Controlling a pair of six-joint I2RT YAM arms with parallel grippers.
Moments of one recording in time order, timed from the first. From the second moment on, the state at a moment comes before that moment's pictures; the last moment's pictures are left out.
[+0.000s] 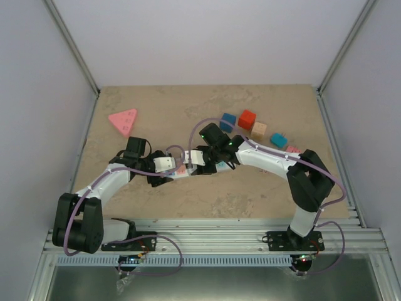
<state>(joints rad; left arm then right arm) -0.19 1.27 0.63 -0.40 0.54 1.10 0.85 1.79 1.27 -0.45 -0.39 -0.90</state>
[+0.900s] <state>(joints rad) -0.18 1.29 0.63 -0.41 0.57 1.08 0.86 1.74 1.18 -0.35 -0.37 -0.94</state>
